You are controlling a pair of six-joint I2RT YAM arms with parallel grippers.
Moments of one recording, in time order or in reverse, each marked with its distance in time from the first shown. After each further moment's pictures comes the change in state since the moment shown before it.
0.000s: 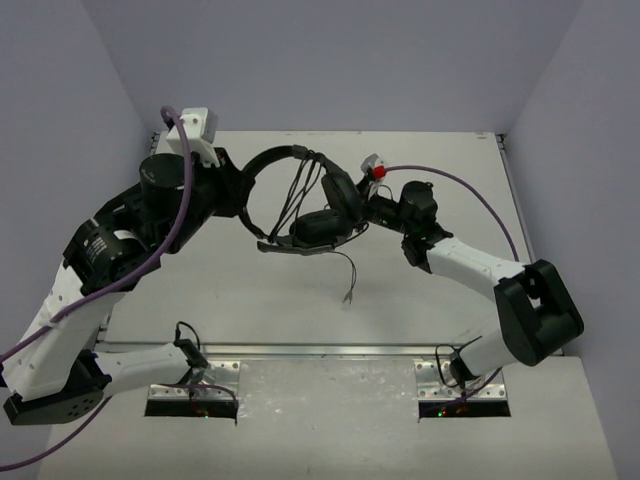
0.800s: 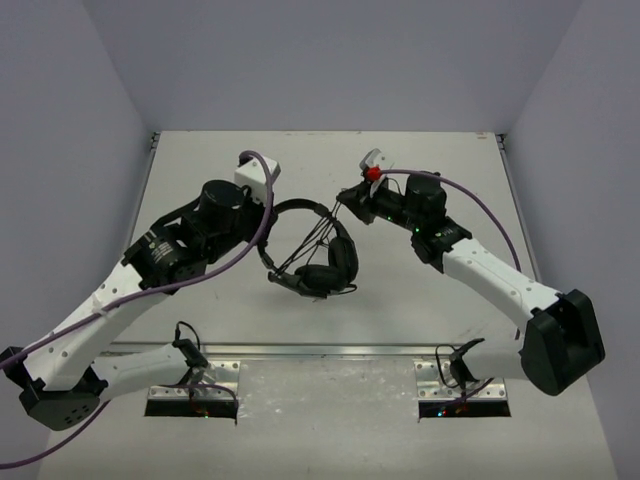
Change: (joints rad) left arm 0.014 -0.048 -0.411 0.198 0.150 0.273; right arm 0.032 -0.174 0.101 -0.432 0.225 -0.372
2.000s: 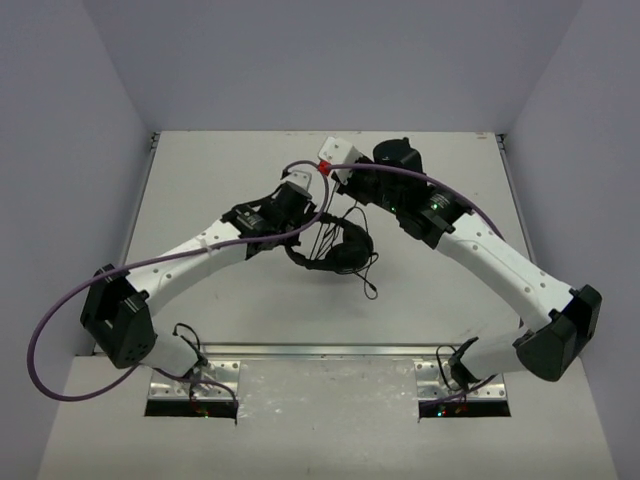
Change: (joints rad) left arm 0.080 0.447 -0.066 0.117 -0.120 -0.213; right arm 0.188 0.084 0.505 -0.609 0.445 -0.438
